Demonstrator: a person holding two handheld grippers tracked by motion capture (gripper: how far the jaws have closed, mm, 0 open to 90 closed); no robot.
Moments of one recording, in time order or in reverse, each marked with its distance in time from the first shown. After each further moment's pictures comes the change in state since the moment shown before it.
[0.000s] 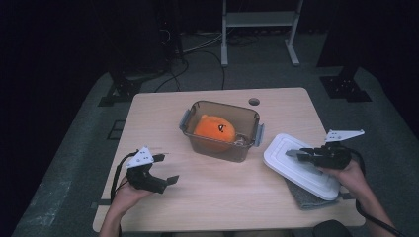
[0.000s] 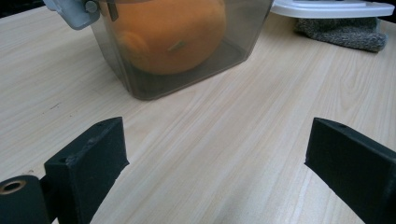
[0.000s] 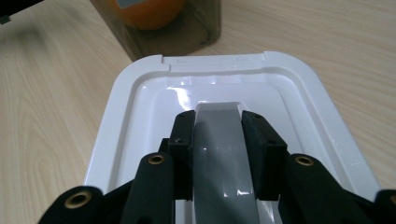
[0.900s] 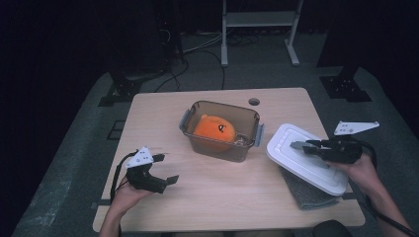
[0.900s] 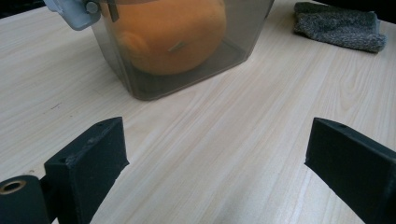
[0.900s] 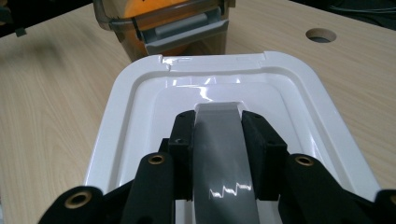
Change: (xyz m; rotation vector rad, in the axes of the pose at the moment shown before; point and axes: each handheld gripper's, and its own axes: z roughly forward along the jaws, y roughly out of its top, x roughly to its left) left arm 0.000 0.000 0.000 -0.001 0.001 -0.002; right arm 0.016 0.032 -0.034 -0.041 -0.020 -0.063
